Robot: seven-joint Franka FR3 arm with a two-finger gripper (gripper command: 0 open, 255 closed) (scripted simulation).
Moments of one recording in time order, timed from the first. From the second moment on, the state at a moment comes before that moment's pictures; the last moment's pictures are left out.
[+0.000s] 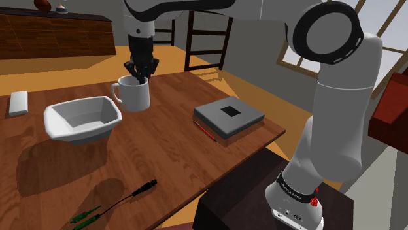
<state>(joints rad) 0.33 0.31 0.06 -1.45 -0.01 1.74 0.27</state>
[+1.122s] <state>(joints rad) 0.41 0.35 0.10 -1.55 -0.03 1.87 0.39</state>
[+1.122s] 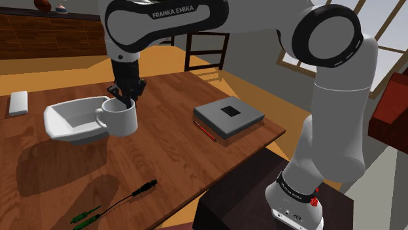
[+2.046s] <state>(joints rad) 0.41 0.39 0.10 -1.67 -0.03 2.04 0.40</state>
